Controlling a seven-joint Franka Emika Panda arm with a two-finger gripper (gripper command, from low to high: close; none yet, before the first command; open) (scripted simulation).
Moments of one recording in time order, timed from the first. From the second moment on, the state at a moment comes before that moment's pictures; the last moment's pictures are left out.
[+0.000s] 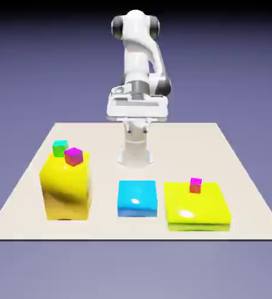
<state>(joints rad) 0.03 -0.54 -0.04 -2.80 -0.03 3.04 0.76</state>
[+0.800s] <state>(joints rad) 0.28 -0.10 -0.91 -2.43 0.13 2.60 0.46</state>
